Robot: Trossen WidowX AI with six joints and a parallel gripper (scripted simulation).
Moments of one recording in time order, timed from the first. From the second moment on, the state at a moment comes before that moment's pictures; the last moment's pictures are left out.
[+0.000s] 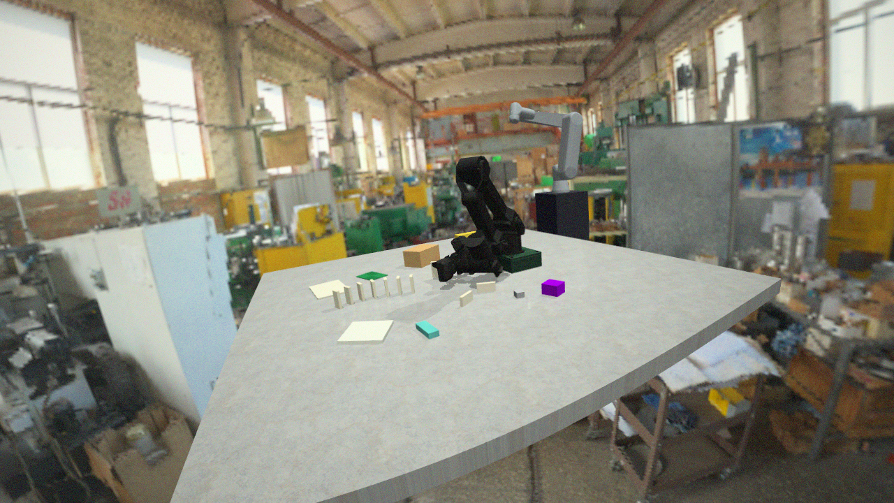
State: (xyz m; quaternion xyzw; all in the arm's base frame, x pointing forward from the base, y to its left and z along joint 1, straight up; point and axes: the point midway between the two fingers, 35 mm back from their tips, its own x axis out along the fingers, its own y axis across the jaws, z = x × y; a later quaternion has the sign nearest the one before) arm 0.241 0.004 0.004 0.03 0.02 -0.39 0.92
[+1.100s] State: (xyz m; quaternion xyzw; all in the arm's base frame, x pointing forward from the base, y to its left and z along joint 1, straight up) arm 0.252 0.006 0.044 -0.03 0.07 -0.37 0.92
